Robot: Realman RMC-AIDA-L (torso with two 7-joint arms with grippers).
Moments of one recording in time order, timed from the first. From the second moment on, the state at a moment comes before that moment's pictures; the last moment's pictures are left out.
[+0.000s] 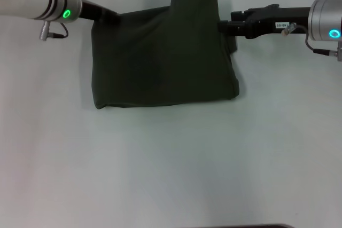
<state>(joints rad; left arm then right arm) -0.94 -2.15 0.94 0.51 2.71 0.65 -2.35 0.61 2.09 -0.89 -0.70 -2.04 -1.12 1.78</state>
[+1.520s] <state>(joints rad) -0.93 -2.12 0.94 0.55 2.71 0.75 -2.47 0.61 2.08 -0.86 -0.70 -2.04 -1.12 1.79</state>
